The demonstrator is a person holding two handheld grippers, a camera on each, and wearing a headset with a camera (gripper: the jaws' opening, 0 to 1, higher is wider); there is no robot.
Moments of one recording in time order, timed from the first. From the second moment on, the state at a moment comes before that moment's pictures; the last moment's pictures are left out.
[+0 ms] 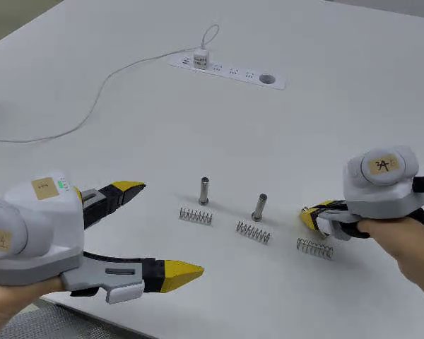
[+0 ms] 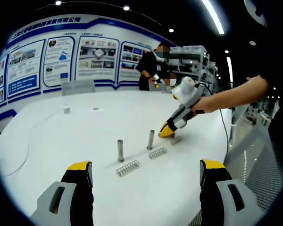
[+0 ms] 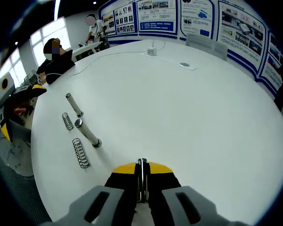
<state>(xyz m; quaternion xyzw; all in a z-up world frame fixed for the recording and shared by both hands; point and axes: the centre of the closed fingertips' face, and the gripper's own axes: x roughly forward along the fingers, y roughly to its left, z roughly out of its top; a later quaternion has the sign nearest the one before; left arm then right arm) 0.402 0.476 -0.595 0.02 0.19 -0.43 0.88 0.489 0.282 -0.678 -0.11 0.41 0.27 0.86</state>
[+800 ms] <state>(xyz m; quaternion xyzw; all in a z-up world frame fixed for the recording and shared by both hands) 0.399 0.474 -0.597 0.02 0.19 -0.43 0.88 0.479 0.276 -0.647 -0.11 0.37 0.27 0.88</state>
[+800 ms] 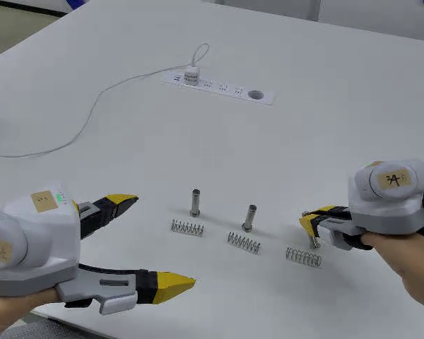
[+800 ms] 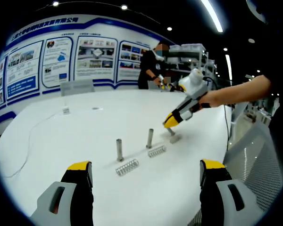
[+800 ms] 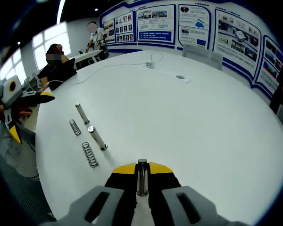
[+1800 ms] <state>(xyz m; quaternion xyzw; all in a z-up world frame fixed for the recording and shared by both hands) 0.397 0.473 -0.599 0.03 0.20 -0.43 0.88 0.468 0.273 -0.636 -0.10 0.33 0.26 0.90</state>
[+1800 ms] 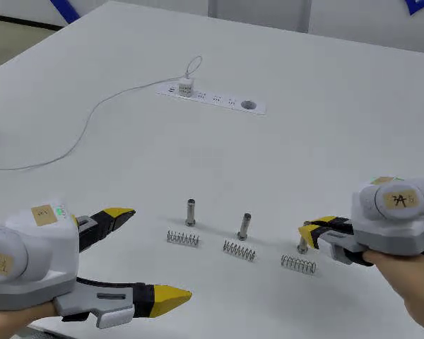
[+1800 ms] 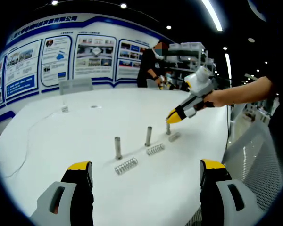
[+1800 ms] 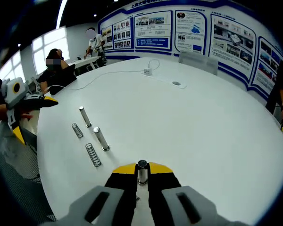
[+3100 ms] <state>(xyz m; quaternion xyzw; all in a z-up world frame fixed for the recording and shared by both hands) 0.396 0.475 -0.605 0.04 0.21 -0.43 0.88 0.451 0.265 -0.640 -0.09 0.30 0.25 0.92</state>
